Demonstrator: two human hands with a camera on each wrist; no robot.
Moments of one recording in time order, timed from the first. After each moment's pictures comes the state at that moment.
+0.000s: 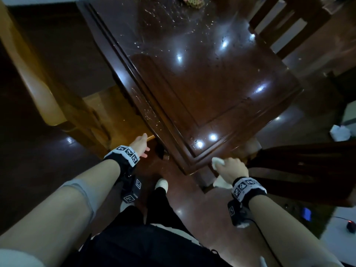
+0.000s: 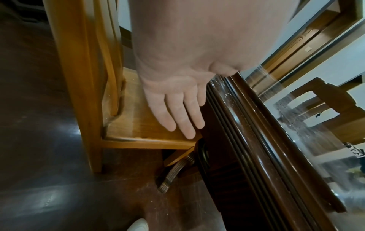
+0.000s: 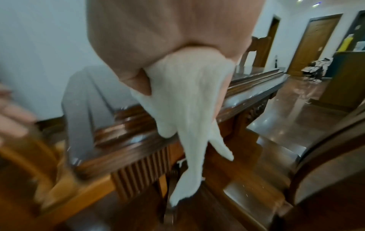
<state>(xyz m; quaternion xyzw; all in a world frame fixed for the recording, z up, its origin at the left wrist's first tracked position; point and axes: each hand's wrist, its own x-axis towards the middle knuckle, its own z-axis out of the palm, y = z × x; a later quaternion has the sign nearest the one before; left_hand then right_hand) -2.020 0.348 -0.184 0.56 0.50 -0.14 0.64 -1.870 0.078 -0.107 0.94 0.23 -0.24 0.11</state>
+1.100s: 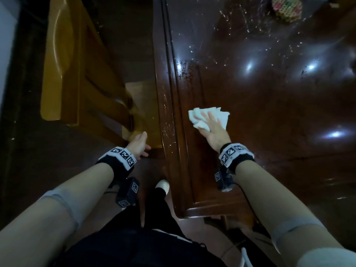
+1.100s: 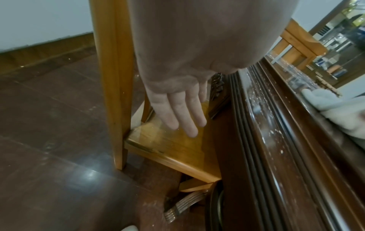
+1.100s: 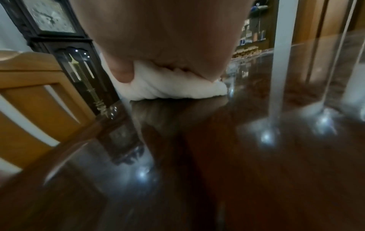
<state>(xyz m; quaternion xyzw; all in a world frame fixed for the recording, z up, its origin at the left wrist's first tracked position) -1.991 0.387 -0.204 0.42 0.64 -0.04 0.64 -1.739 0.314 -0.146 0.77 0.49 -0.38 -0.14</state>
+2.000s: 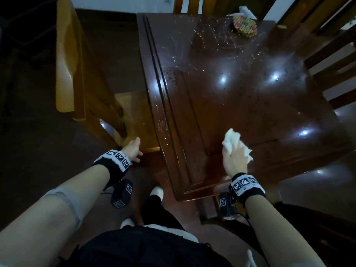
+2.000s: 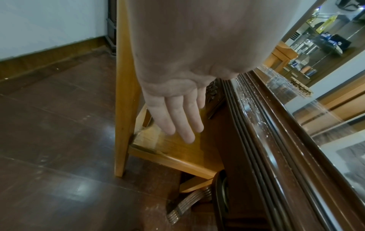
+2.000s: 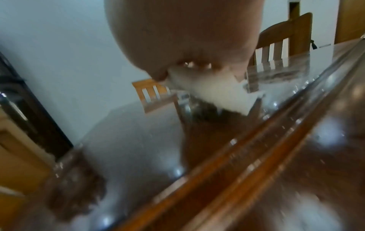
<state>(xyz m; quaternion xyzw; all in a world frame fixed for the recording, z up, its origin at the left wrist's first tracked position) -2.023 0.356 -0.192 0.45 0.61 -0.06 0.64 -1.751 0.165 -0.142 0.92 0.32 -0.16 -0.14</state>
